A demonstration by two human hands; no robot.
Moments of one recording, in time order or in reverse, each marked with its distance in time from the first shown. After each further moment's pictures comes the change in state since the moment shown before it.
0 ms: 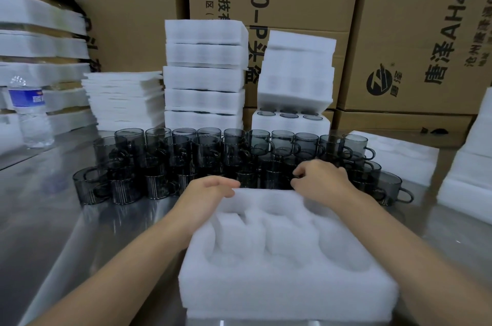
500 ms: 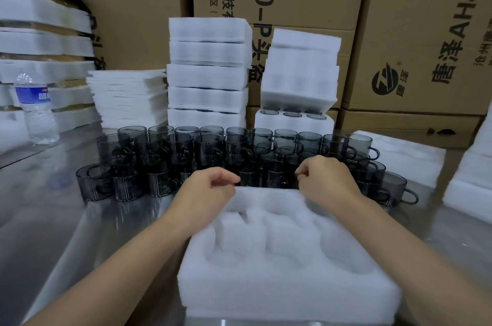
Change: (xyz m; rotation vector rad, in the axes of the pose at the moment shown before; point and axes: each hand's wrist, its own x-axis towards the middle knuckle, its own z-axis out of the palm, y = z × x) left_hand -0.003 0.002 -0.001 0.227 0.056 0.203; right_hand -0.017 -0.008 -0.007 0.045 0.130 -0.051
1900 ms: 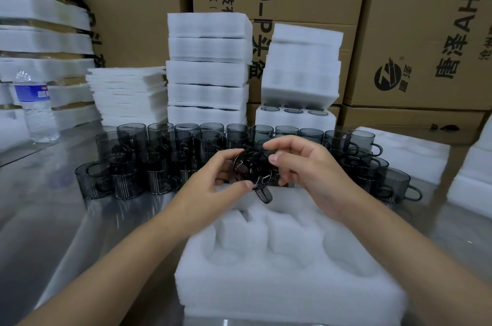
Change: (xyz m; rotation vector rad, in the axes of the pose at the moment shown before) left_hand -0.004 -0.003 -0.001 -0.121 -0.139 0.267; right_hand -0.022 -0.025 -0.013 1.249 -0.231 -0.212
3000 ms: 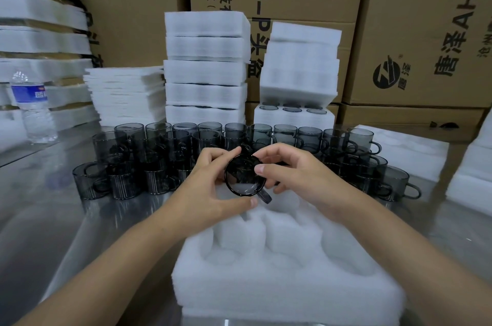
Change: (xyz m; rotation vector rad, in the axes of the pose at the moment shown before) left_hand 0.000 -0.003 -0.005 0.196 -0.042 0.037; right_hand 0.001 0.007 0.000 -0.214 -0.136 0.054
